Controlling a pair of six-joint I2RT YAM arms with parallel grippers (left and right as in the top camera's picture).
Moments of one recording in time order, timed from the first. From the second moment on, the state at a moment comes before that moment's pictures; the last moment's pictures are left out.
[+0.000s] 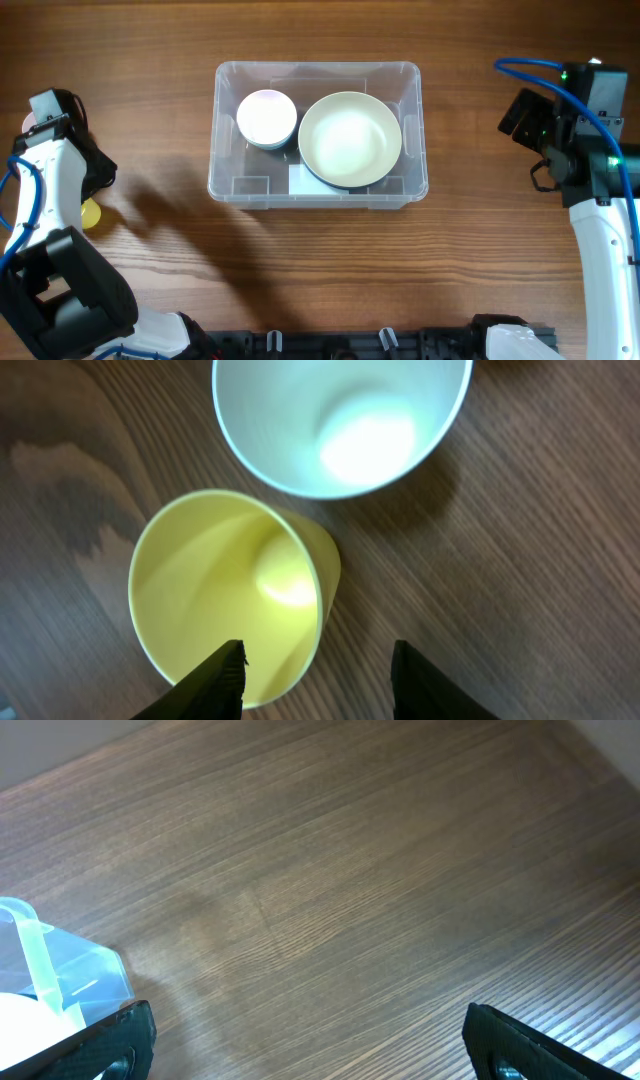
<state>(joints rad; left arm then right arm) 0.43 1.70 1.22 -0.87 -0.40 -0.42 -0.06 1.26 1.32 -0.96 0.29 0.36</state>
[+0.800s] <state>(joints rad) 0.44 1.75 1.22 -0.84 -0.39 -0.40 -0.06 1.26 1.32 -0.96 0.29 0.36</state>
